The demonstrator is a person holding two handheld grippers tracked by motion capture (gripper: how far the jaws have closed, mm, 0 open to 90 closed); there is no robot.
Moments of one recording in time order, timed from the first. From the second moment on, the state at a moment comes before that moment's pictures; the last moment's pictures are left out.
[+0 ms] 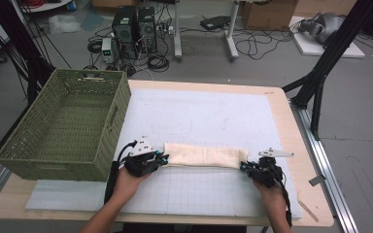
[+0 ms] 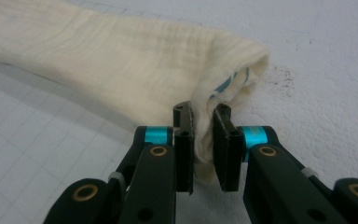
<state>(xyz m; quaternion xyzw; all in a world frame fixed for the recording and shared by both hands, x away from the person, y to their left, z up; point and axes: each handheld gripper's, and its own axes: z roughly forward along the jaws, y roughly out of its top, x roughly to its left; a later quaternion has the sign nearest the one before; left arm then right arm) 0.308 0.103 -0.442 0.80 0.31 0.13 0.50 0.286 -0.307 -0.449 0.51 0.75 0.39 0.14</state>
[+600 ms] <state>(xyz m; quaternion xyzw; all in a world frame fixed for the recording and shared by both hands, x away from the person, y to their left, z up) 0.302 0.109 -0.431 0.78 0.29 0.16 0.53 0.281 -0.310 -0.436 0.44 0.77 0.42 0.20</state>
